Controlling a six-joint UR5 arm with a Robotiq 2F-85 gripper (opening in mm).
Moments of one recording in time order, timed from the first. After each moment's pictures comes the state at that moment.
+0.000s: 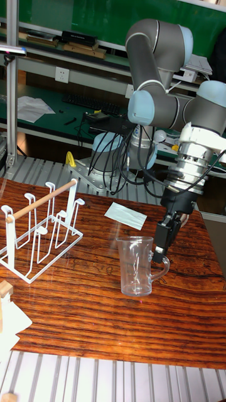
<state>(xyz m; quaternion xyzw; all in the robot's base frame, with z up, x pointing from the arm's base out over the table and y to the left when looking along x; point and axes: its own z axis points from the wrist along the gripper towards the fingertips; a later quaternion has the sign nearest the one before) 0.616 0.135 0.159 -0.45 0.86 -0.17 0.19</state>
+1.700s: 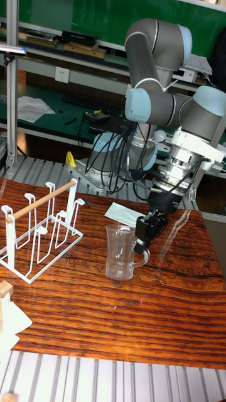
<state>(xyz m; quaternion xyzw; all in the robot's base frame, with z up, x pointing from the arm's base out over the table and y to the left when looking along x) 0.562 0.104 0.125 -0.38 0.90 -0.15 0.12</state>
